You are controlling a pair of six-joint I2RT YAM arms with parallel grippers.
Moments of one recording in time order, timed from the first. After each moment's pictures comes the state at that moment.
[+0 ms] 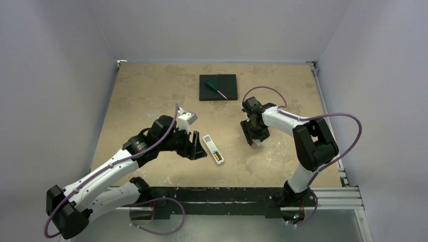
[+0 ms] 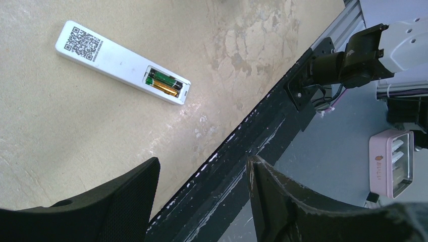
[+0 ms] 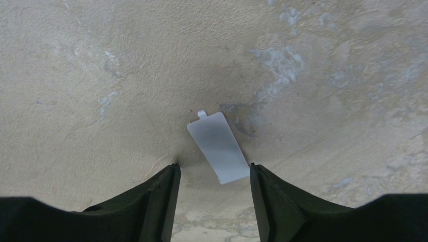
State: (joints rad) left arm -0.73 0.90 0.74 -0.49 0.35 -0.48; right arm 0.47 1.70 1.05 -0.73 0.11 0.17
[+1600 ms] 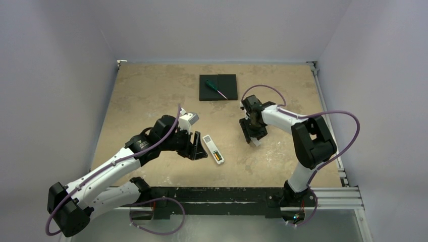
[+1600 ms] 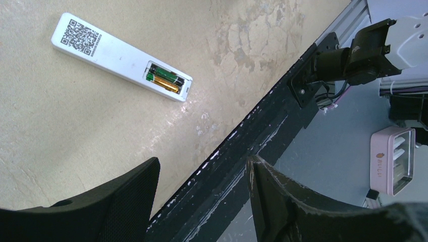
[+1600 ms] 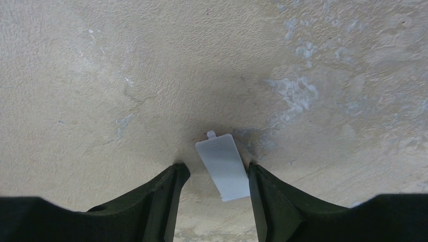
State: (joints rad) left arm -0.73 0.93 0.74 -0.49 0.36 -0.48; right arm 0.46 1.74 1.07 -0.70 0.06 0.16
